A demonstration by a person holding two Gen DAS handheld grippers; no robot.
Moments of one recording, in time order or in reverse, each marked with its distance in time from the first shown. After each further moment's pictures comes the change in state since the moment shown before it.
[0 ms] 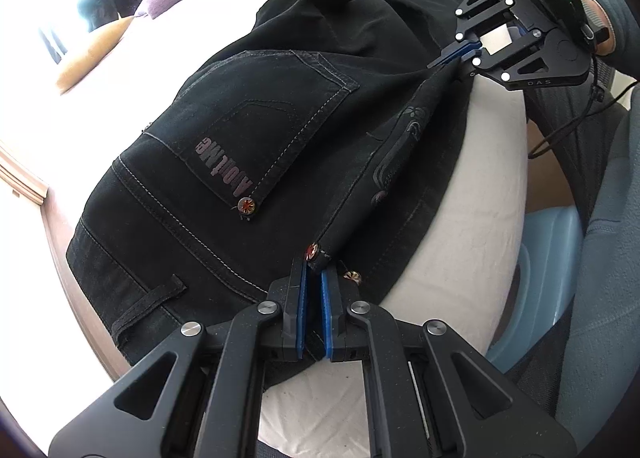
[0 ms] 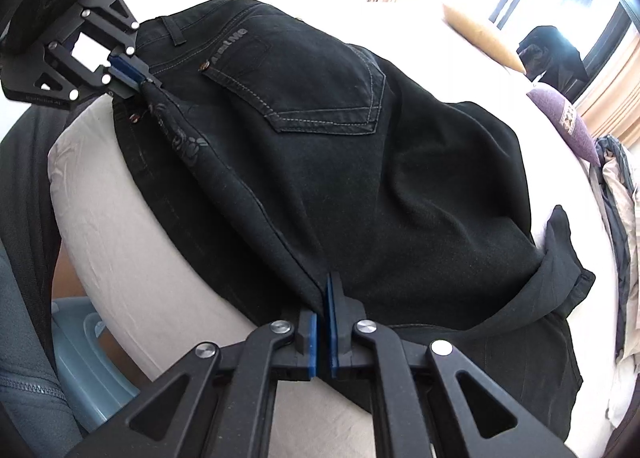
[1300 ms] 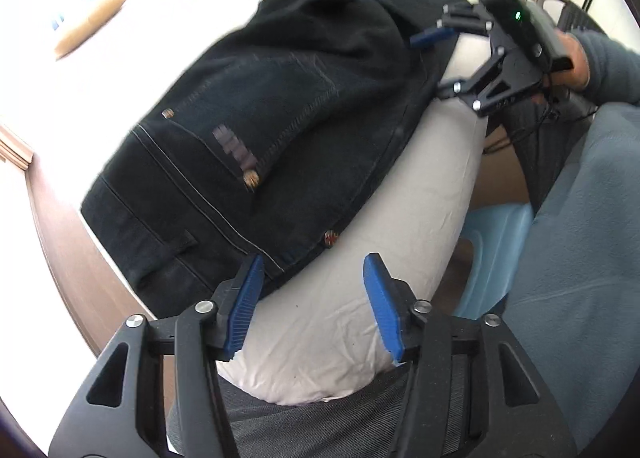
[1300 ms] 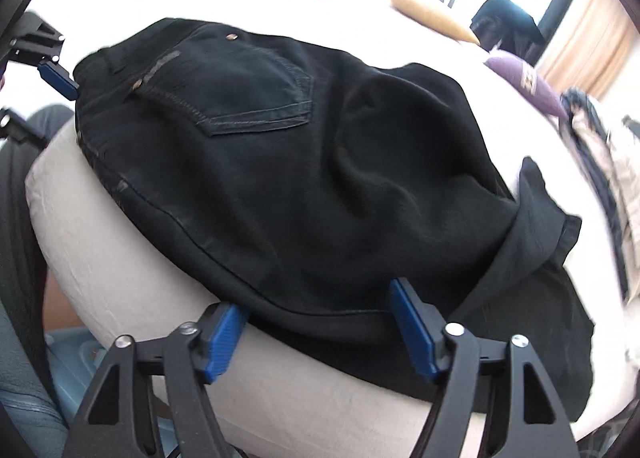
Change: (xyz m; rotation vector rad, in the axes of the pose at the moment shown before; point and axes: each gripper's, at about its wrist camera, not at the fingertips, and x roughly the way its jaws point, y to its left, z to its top) left arm -0.039 0.034 0.011 -0.102 0.050 -0.087; right arm -0.014 0.003 -0.035 0.209 -0.027 -0.044
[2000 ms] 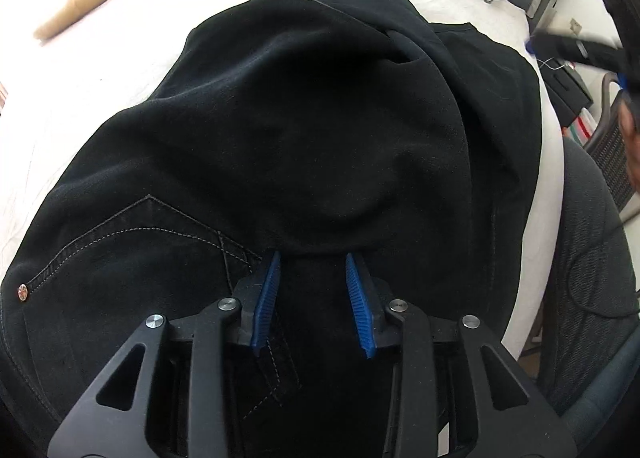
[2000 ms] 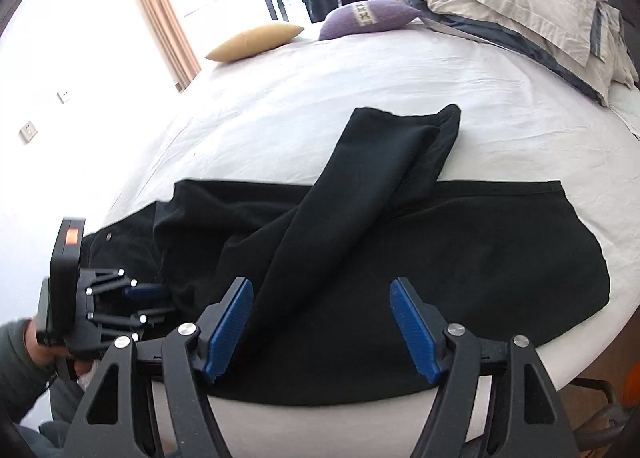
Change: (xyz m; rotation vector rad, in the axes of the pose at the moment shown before) left arm 0.154 -0.034 0.170 -0.165 -0.031 -0.024; right arm -0.059 -0.186 -0.030 0.689 -0.149 0.019
